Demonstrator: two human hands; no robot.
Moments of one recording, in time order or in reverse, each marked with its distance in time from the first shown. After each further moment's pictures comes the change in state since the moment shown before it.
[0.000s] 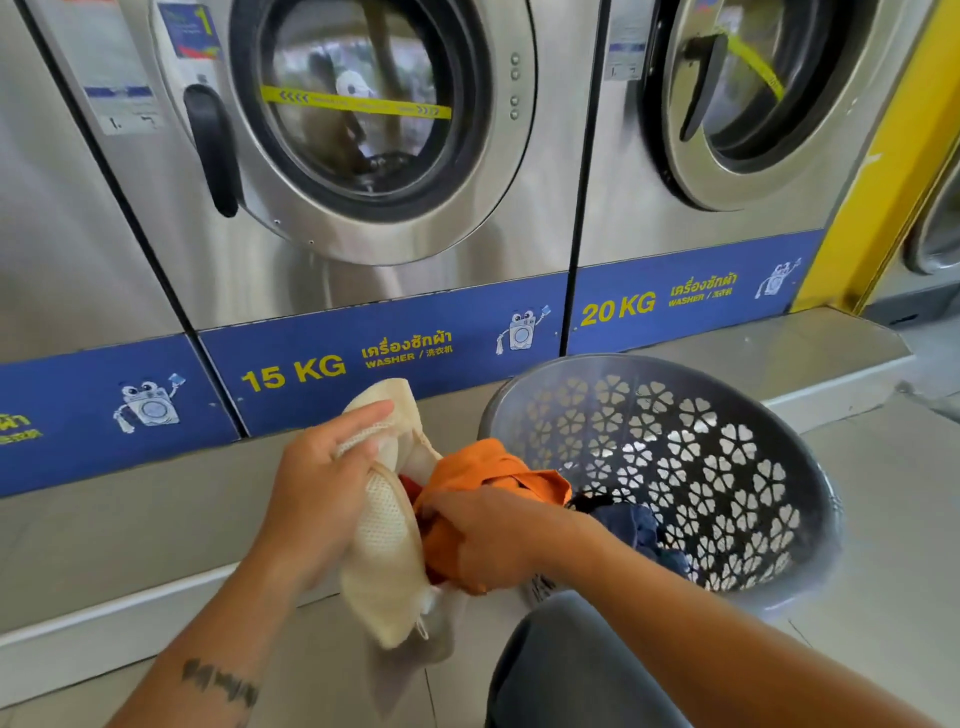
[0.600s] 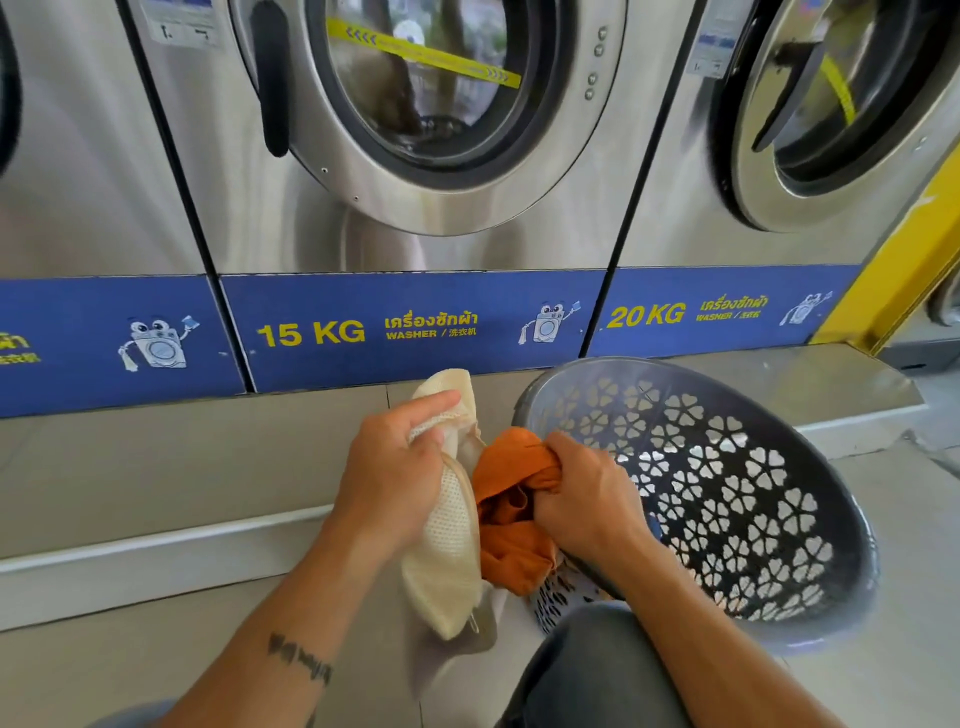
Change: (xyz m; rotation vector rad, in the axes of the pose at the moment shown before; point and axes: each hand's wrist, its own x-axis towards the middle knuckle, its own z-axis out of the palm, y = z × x) left_hand 0.006 -0.009 0.013 0.046 -0.017 -0.036; right_hand -0.004 0.030 0.005 0.101 0.458 0.400
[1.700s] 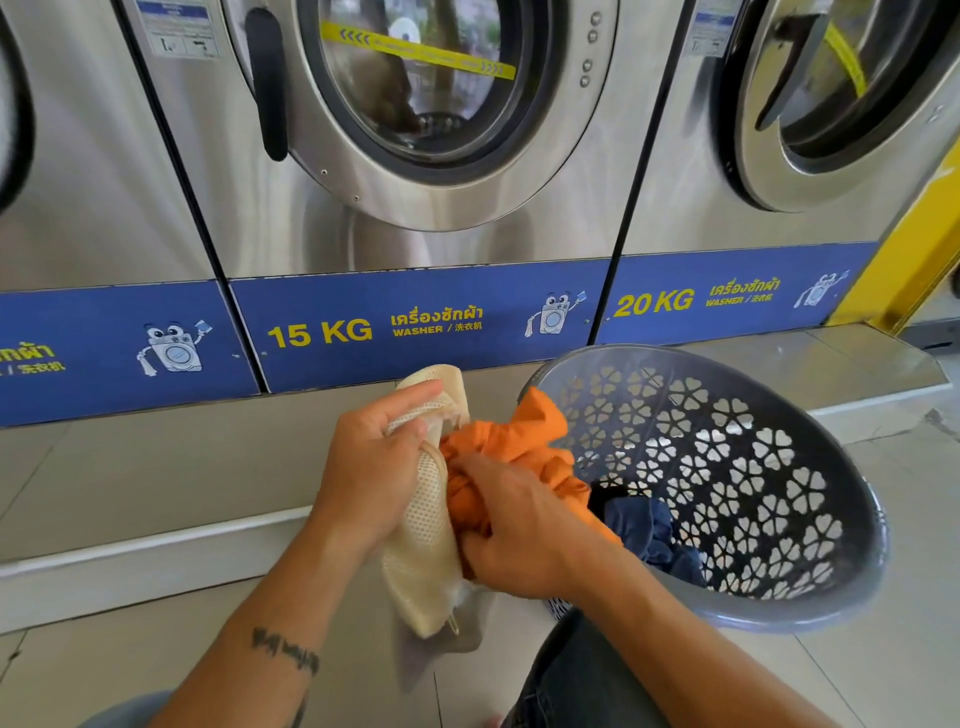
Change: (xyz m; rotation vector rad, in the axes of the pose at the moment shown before) left_hand -0.004 -0.002 -0.011 -0.161 0.026 -0.025; right_hand -0.032 -0.056 -0.010 0.177 -0.381 -0.315
